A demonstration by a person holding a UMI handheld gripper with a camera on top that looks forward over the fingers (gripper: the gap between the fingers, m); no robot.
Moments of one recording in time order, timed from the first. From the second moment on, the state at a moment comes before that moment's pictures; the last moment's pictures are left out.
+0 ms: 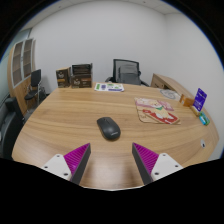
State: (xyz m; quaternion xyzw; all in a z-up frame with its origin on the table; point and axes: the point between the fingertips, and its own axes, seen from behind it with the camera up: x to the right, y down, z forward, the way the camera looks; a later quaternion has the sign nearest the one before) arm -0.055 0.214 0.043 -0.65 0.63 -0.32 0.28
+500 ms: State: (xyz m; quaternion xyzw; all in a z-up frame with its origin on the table) arm 0.044 0.200 -0.010 -0.66 0.63 -0.33 0.25
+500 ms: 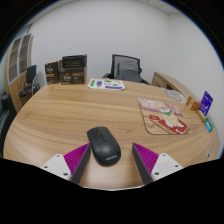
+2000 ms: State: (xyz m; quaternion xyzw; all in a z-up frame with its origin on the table) arm 0.122 0.176 0.081 -0.63 0.65 -0.31 0.29
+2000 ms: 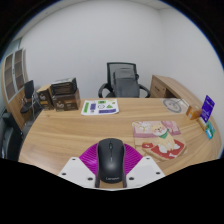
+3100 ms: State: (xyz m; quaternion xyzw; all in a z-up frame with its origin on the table) arm 0.181 -0.038 0.057 -0.59 0.69 -0.35 0.23
